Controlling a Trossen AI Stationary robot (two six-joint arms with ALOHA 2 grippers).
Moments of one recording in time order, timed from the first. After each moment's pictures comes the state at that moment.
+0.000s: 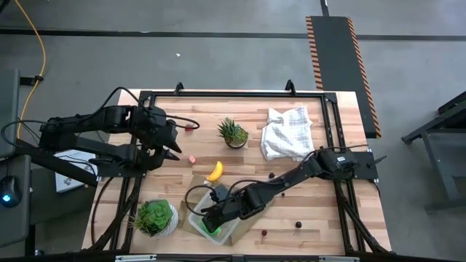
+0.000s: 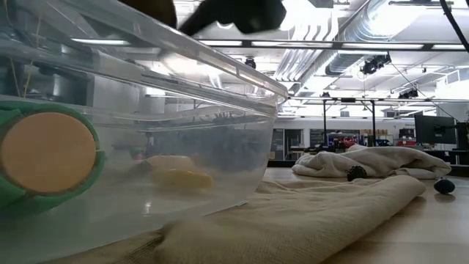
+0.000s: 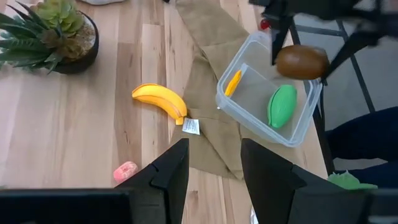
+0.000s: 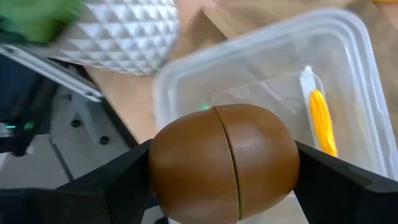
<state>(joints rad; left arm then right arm) 0.22 0.92 1.05 -1.02 0.33 -0.02 0.44 2.29 2.13 -0.79 0.17 1.26</state>
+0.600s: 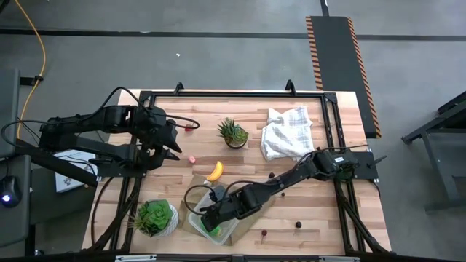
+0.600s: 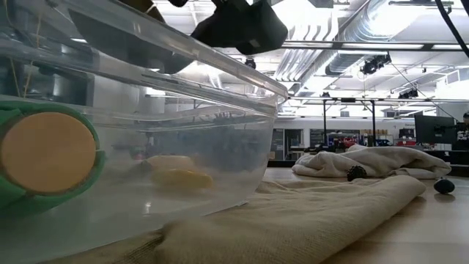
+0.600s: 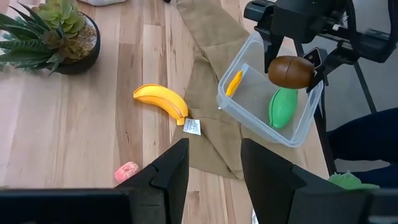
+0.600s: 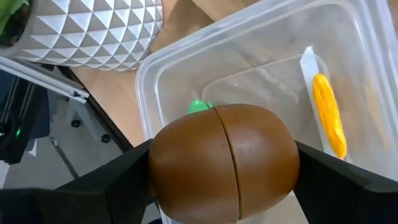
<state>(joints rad) 0.22 0.92 1.05 -1.02 0.32 -0.01 0.43 2.33 2.13 -0.78 0.13 1.33</state>
